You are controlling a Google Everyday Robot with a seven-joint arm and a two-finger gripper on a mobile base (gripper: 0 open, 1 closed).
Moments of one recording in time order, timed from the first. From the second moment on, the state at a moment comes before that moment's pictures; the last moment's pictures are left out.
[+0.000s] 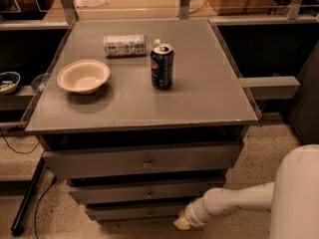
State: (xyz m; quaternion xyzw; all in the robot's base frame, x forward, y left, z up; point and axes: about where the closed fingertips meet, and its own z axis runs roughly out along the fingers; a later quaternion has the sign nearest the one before) arm 0.436 -0.092 0.304 -0.45 0.86 0.19 0.16
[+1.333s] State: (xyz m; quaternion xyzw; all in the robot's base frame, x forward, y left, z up) arm 0.421 -0.092 0.262 -0.43 0.86 0.22 0.15
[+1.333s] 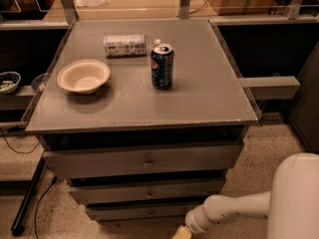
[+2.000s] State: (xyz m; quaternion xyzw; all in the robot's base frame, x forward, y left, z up) arm 0.426 -0.087 0.254 -0.42 0.86 0.23 0.16
